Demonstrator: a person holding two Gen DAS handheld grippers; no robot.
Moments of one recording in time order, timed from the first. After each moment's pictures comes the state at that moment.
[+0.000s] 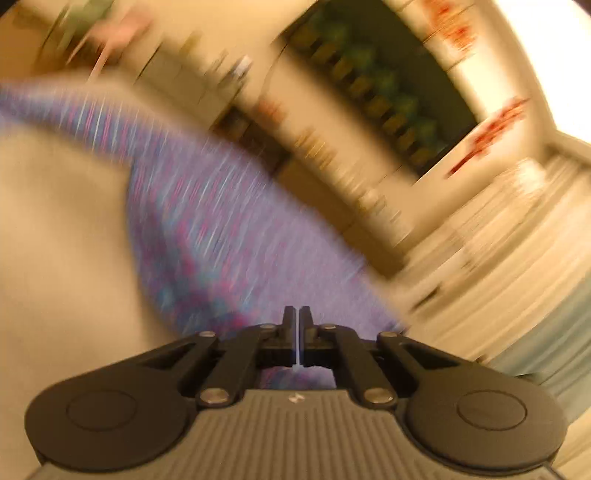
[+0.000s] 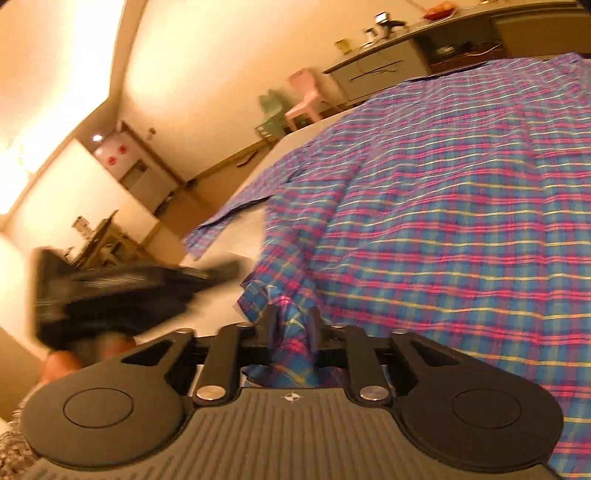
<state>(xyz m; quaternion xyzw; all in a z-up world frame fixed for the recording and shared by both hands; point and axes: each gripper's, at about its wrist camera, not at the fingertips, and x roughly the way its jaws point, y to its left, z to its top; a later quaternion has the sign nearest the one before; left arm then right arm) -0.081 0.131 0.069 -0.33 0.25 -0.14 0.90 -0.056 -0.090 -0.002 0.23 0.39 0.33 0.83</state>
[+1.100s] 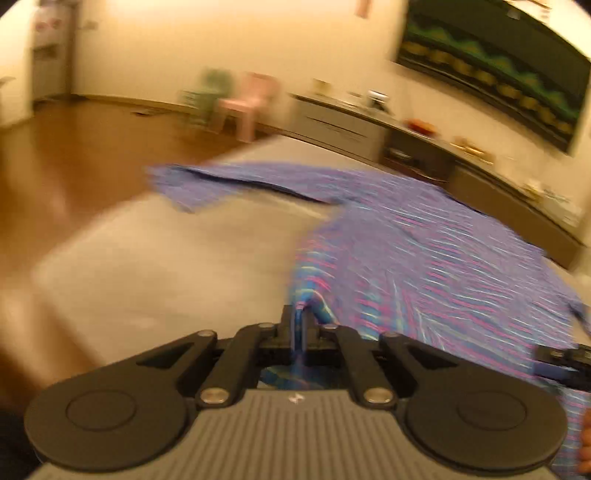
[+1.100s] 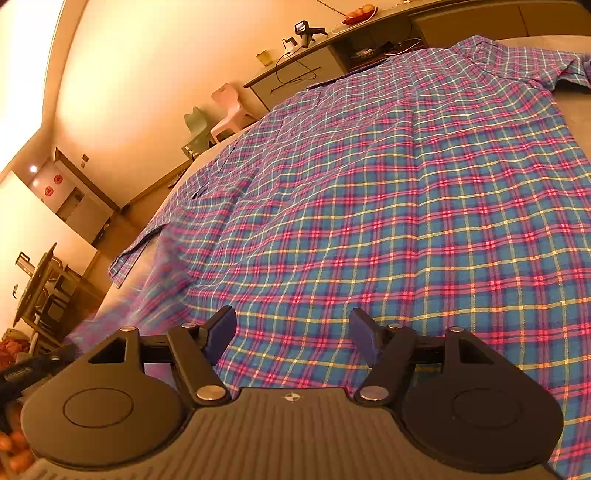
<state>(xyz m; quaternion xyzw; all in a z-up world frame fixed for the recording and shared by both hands) -0.173 0.156 0.065 -0.14 0.32 0.19 0.92 -0.031 -0.130 -0.041 0.23 0.41 0.23 0.85</state>
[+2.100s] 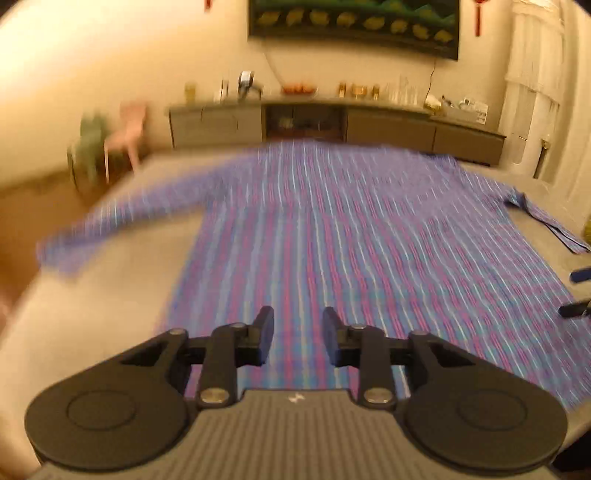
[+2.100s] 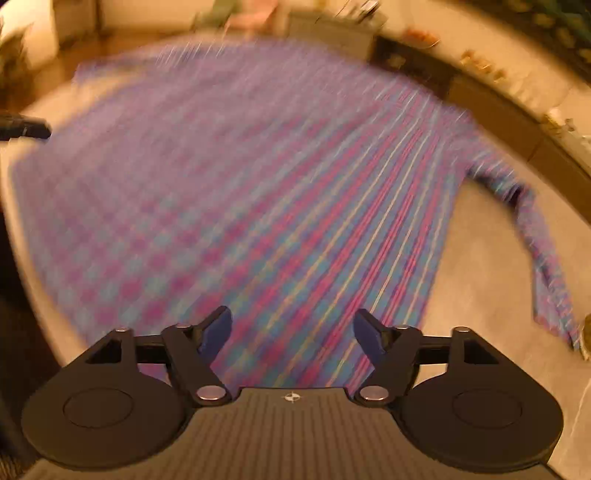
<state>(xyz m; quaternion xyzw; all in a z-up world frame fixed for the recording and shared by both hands) -0.110 0.075 0.066 0.03 0.34 0.01 0.94 -0.084 -0.174 0.004 -0.12 0.42 0.19 0.88</state>
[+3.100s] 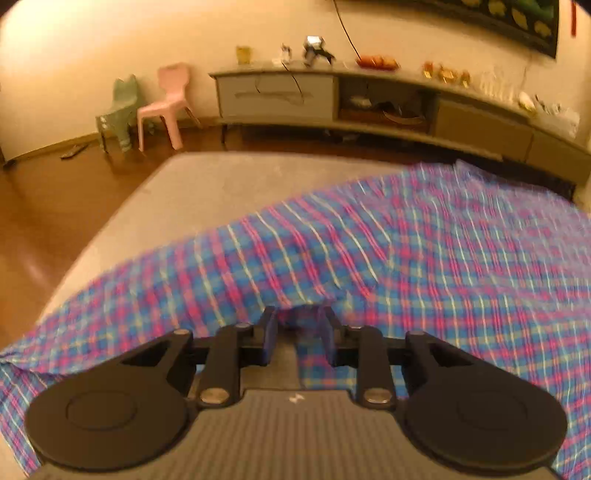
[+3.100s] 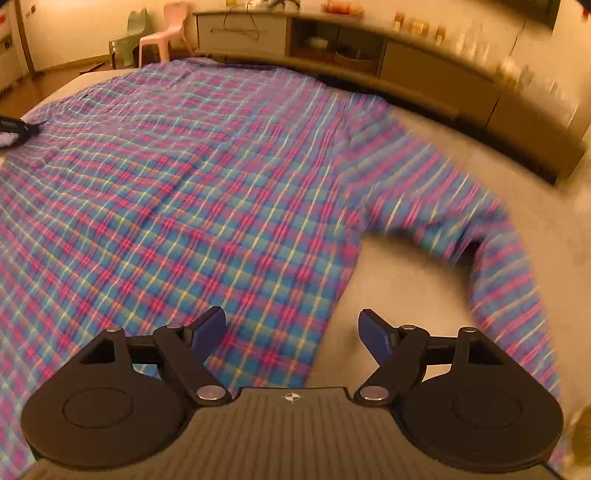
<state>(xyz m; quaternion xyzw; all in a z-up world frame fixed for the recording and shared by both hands) 0.179 0.194 0.012 -0.01 0.39 0.09 0.92 0.106 -0.236 -0.015 -0.09 0.43 0.10 0.89</state>
